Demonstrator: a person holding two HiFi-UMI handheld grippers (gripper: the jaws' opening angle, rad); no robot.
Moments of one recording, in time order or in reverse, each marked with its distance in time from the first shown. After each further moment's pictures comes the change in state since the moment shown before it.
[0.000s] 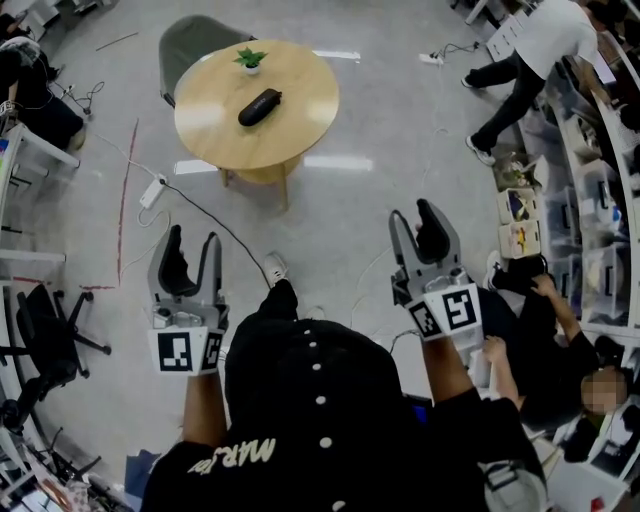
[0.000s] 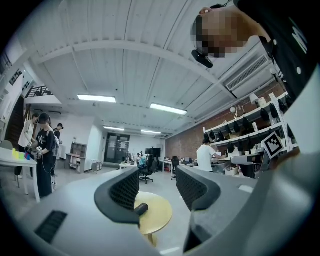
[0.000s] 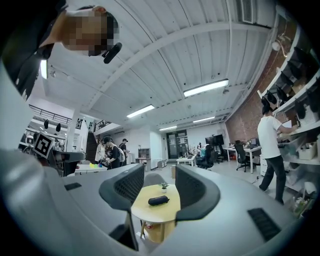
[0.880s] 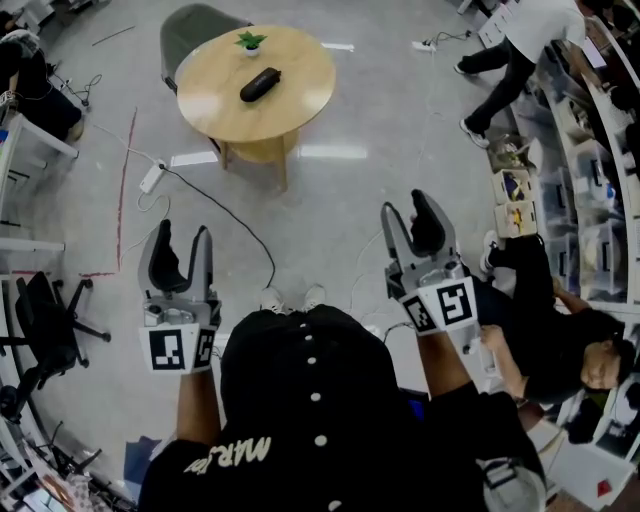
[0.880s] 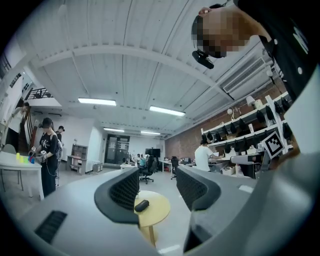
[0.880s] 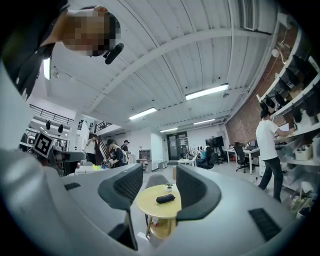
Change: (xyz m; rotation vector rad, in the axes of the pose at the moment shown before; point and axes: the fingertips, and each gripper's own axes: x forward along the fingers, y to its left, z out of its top) left arm -0.099 -0.011 0.028 0.014 -0.007 -0.002; right arm -0.079 0.071 0.018 -0.009 -0.018 -0.003
